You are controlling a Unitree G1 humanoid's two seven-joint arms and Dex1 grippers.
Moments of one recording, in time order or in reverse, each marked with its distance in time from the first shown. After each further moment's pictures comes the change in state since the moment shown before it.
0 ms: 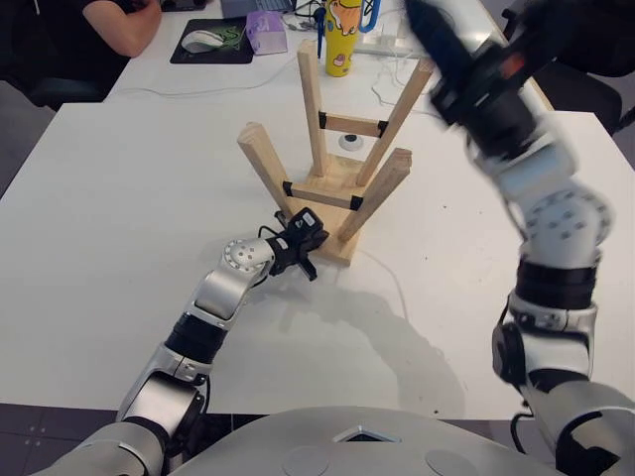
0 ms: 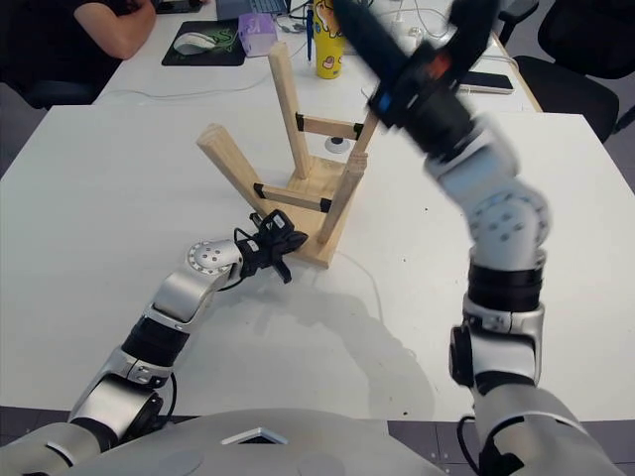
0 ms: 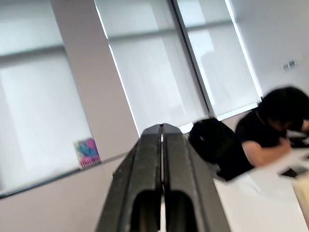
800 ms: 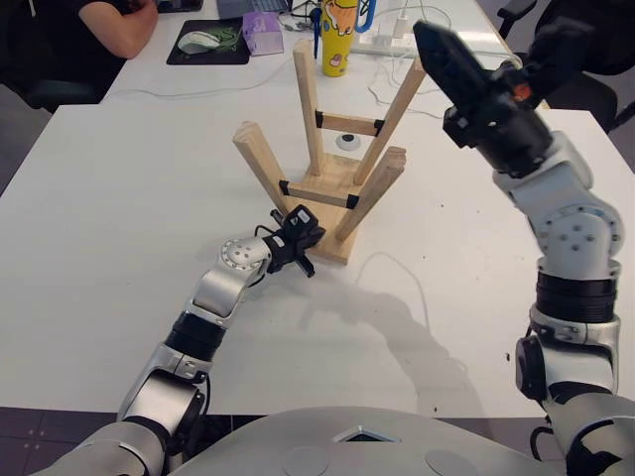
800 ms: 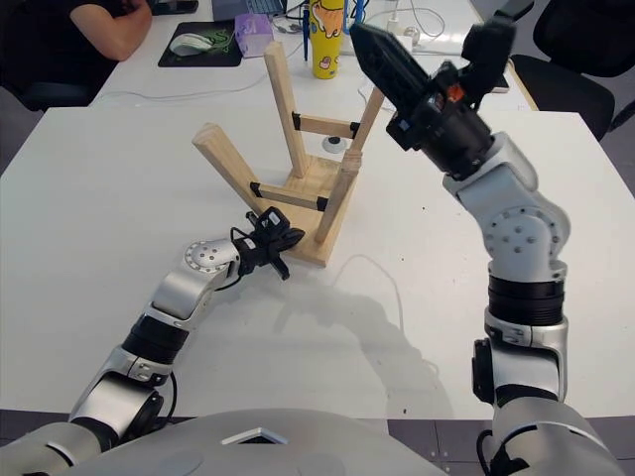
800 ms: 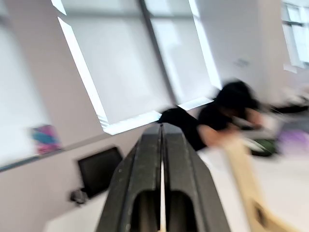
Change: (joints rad) left arm 0.011 -0.005 0.025 0.044 -0.023 -0.051 0.020; right arm 0.196 -0.123 0.087 -0.068 -0.069 0.031 0.177
